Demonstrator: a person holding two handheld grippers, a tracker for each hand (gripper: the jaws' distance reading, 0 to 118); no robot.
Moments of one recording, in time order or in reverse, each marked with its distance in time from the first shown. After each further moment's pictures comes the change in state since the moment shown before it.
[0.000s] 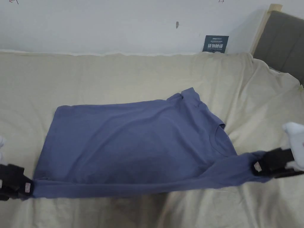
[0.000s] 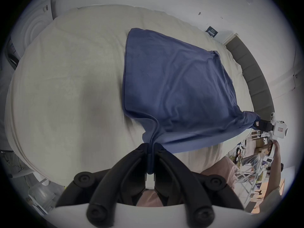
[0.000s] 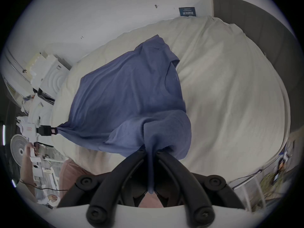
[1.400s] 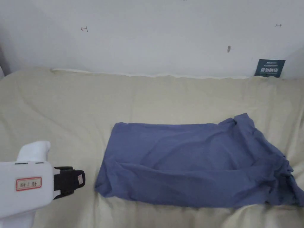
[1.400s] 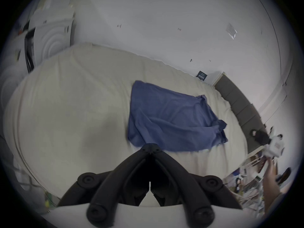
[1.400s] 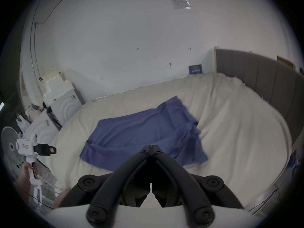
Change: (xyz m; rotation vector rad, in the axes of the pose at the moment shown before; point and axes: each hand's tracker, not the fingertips) left arm -0.010 -0.090 0.049 0.476 -0.099 0.070; right arm -0.068 -0.063 0.024 0.568 0.103 0.030
